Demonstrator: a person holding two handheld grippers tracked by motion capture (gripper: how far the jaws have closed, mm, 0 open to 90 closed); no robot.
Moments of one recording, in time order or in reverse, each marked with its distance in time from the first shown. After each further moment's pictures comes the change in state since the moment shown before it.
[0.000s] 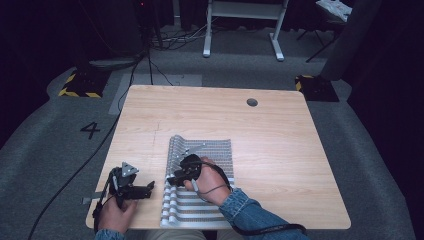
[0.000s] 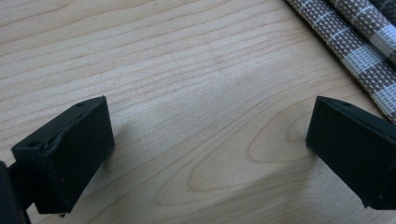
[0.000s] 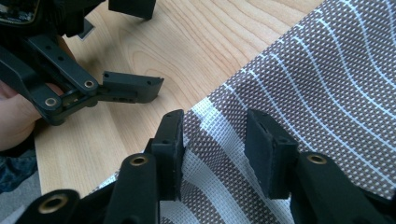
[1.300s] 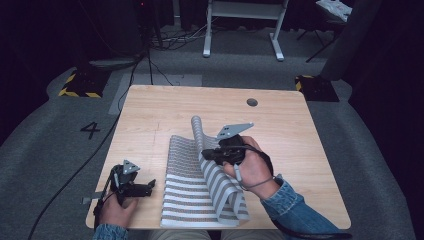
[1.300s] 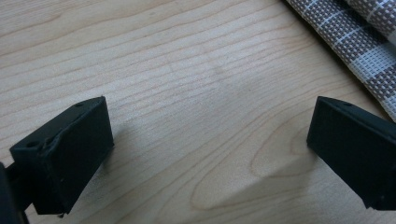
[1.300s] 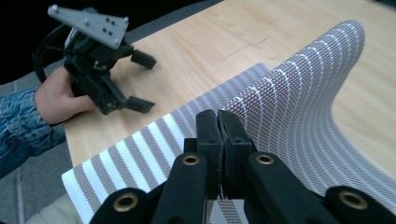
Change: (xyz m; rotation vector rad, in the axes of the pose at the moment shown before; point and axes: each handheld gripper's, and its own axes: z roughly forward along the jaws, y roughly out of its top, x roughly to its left) left arm 0.003 0.006 0.005 0.000 -0.014 0.021; right arm 0.001 0.023 -0.162 -0.144 -0.122 -0.186
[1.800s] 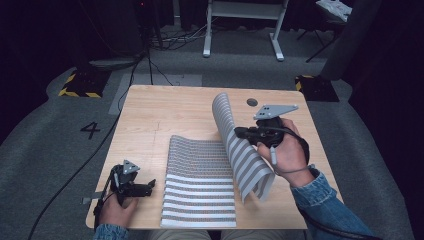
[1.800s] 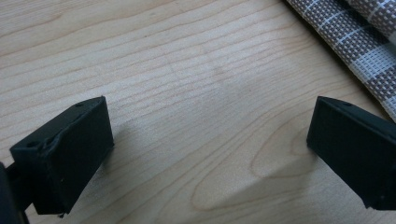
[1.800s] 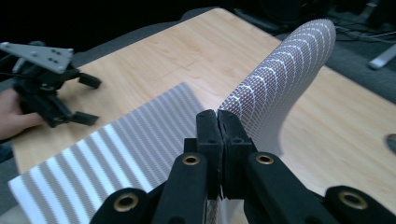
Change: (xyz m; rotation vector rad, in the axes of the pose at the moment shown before) left arm 0.000 0.000 0.000 0.001 0.001 0.001; right arm -0.044 0.007 -0.081 -0.079 -0.175 0.000
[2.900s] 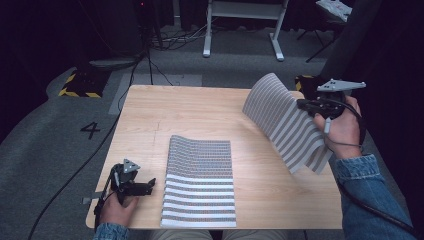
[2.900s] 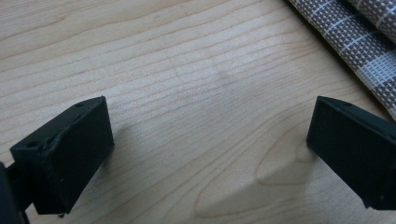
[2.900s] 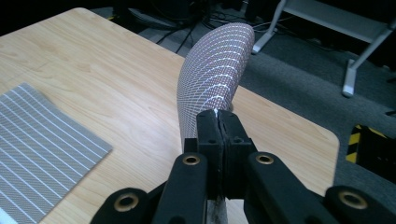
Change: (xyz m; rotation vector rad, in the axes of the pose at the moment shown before) left arm 0.001 0.002 0.002 -0.001 0.005 -0.015; right arm -0.129 -0.024 -0.083 0.004 -0.362 0.085
